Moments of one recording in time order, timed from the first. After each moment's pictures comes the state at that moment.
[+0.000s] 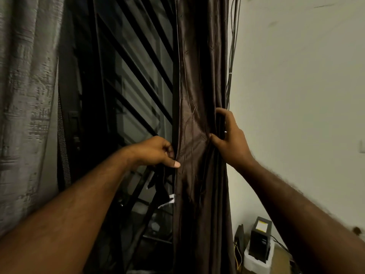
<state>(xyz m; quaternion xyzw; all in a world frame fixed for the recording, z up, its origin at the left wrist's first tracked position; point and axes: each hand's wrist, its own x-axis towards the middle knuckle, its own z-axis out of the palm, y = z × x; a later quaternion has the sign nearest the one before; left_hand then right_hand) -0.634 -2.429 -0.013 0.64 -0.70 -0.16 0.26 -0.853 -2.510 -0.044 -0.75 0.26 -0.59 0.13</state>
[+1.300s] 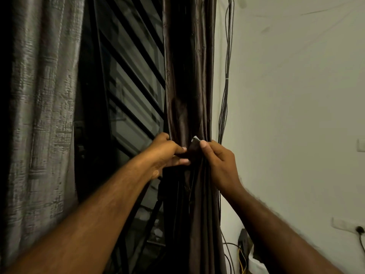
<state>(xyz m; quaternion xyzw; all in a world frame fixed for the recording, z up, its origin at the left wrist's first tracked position) -0.671 -2.420 -0.013 0.52 -0.51 -0.38 0.57 -0.820 -2.475 -0.084 -0.67 0.17 -0.67 0.25</state>
